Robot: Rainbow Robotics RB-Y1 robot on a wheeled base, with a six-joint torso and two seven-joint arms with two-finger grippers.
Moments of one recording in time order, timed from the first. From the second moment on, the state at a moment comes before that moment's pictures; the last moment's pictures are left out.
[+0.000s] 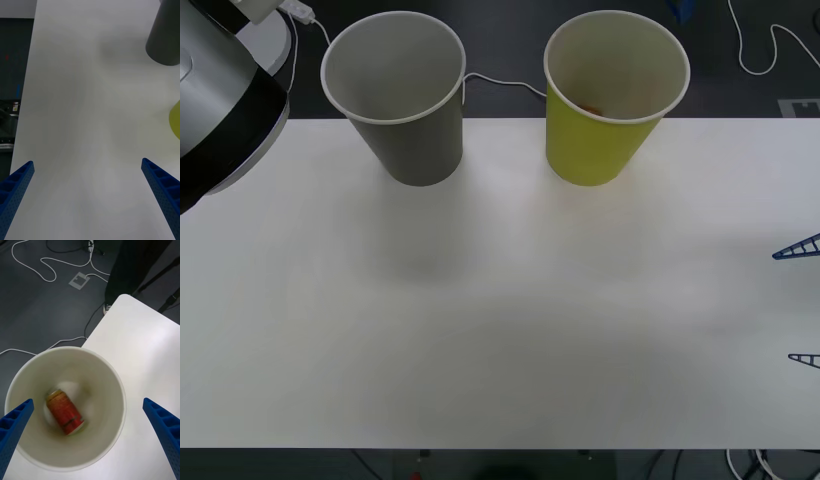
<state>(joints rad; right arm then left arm) 0.25 -1.02 -0.52 -1.91 1.24 -1.51 0.06 -1.72 0.37 -0.77 -0.88 -1.79 -1.11 1.38</state>
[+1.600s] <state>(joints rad) 0.25 -1.02 -0.52 -1.91 1.24 -1.51 0.06 -1.05 1.37 -0.50 -1.68 -1.22 -1.21 0.93</state>
